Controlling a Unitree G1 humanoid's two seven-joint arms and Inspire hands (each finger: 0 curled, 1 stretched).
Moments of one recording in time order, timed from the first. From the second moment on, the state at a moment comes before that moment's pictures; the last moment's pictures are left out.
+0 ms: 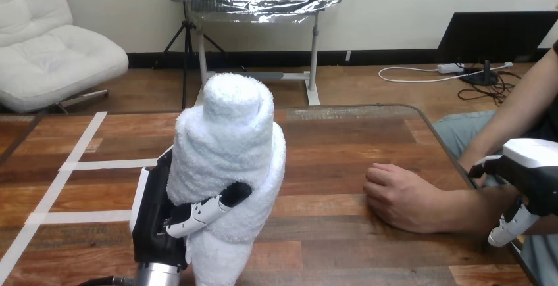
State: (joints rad) left arm -0.05 -0.06 0.12 0.59 -0.43 -0.77 -0.56; right arm -0.11 -0.84 0.07 -0.13 -0.79 0.29 0.72
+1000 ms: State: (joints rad) left arm -0.05 -0.06 0.13 0.58 -0.46 -0.73 -0.58; right arm -0.21 -0.84 0.17 0.02 -0.84 0.19 0.72
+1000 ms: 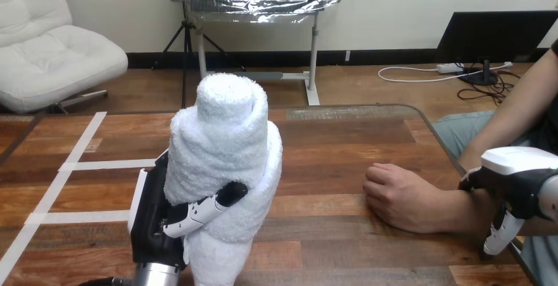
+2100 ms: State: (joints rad) left arm -0.08 -0.05 0.13 0.63 -0.30 -0.75 -0.49; right arm -0.26 -0.84 0.24 0.13 -0.89 0.13 0.67
